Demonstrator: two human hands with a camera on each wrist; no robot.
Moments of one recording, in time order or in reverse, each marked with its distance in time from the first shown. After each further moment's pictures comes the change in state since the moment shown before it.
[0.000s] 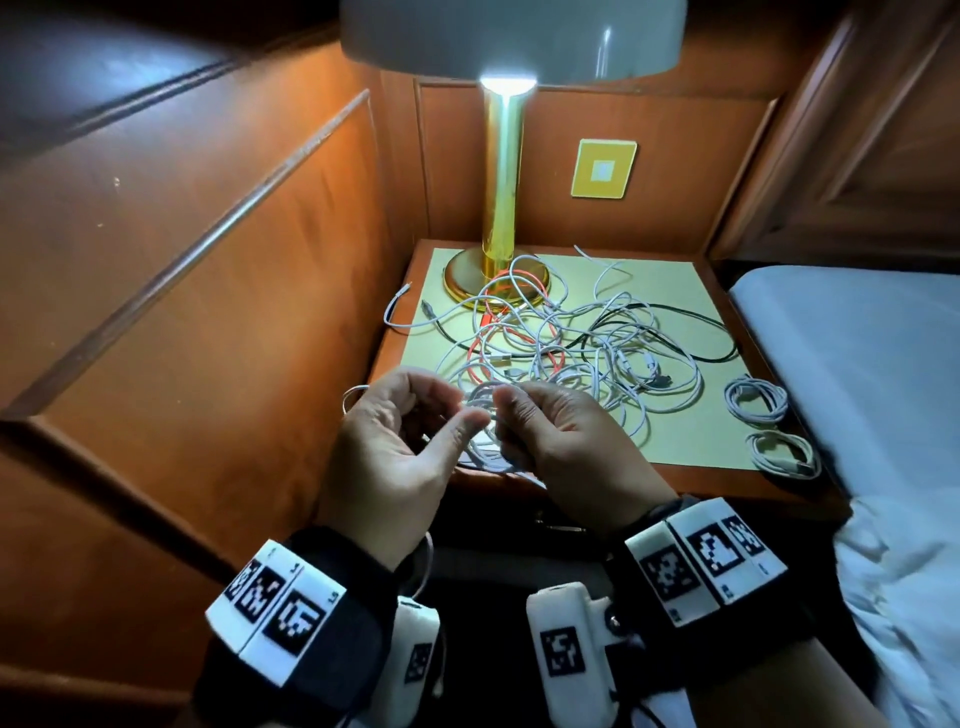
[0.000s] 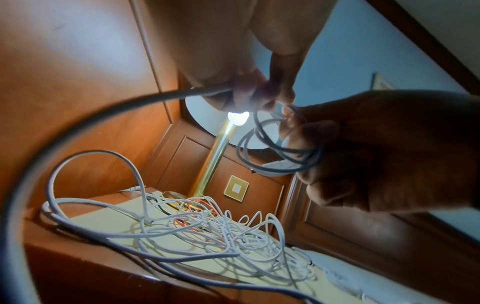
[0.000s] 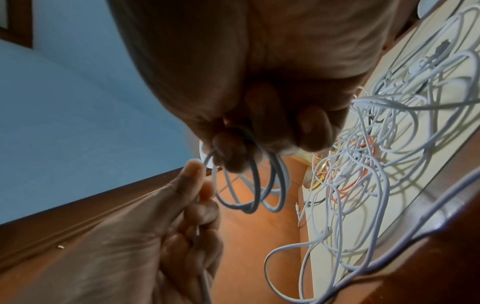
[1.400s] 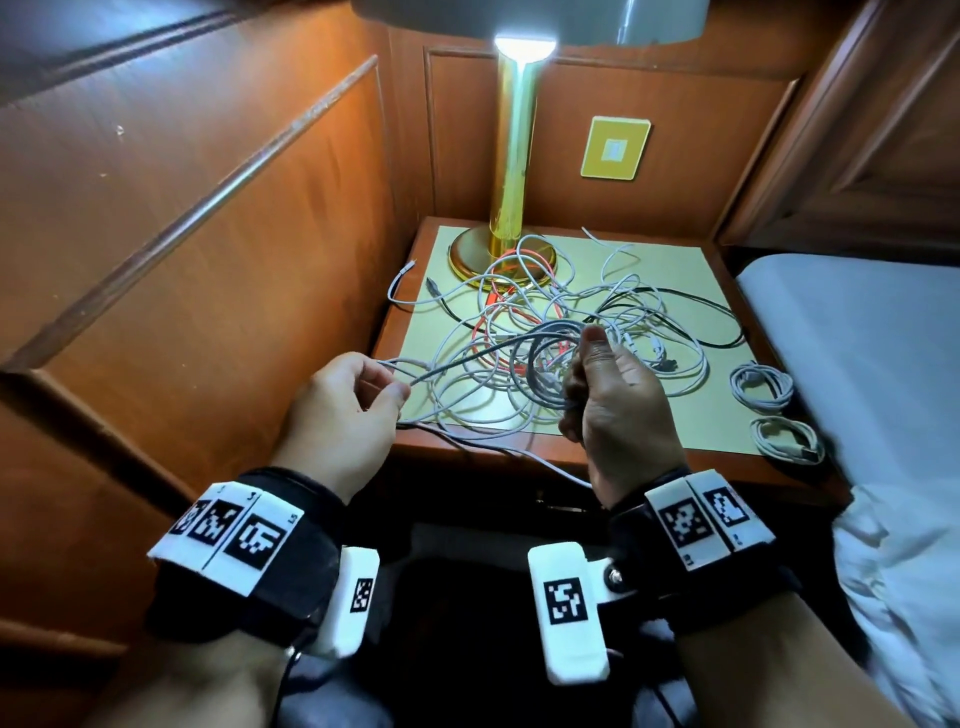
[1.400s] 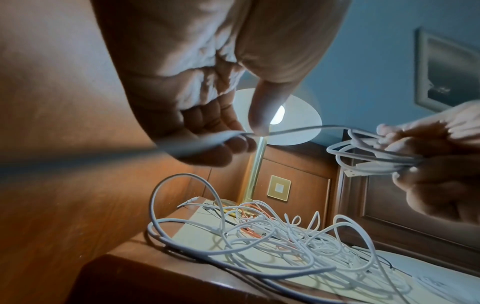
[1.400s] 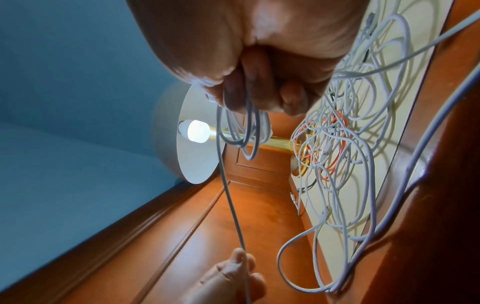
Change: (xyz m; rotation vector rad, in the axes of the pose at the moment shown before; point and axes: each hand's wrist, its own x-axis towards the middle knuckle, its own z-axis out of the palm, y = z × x) left_hand 0.026 -0.039 -0.045 0.409 -0.017 -0.265; right_hand 0.009 0.014 -0.005 0.414 0.471 0.159
